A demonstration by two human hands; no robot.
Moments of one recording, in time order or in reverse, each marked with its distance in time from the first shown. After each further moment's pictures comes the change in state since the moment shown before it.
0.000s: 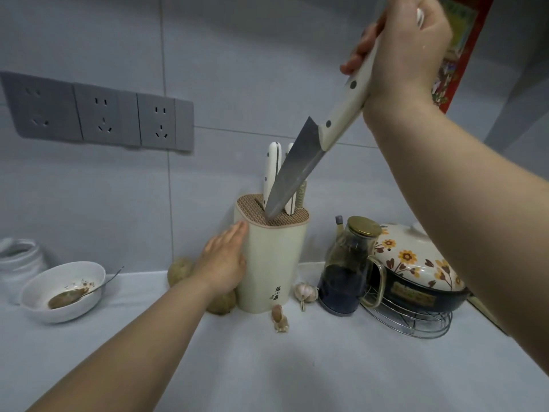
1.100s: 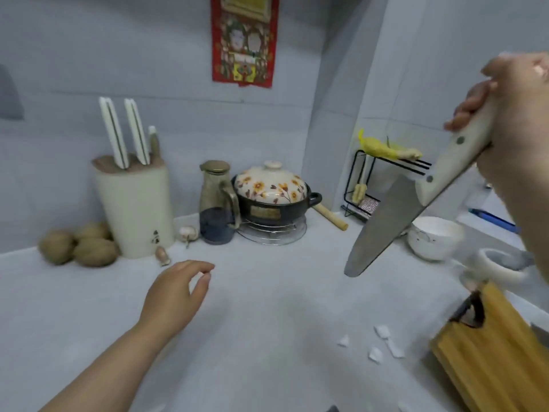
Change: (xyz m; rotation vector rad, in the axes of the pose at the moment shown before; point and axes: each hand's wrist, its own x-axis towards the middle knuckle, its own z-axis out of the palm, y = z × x) left_hand -0.166 0.149 0.101 -0.259 0.117 0.200; right_hand -0.099 -0.213 -0.319 -0.487 0.296 0.149
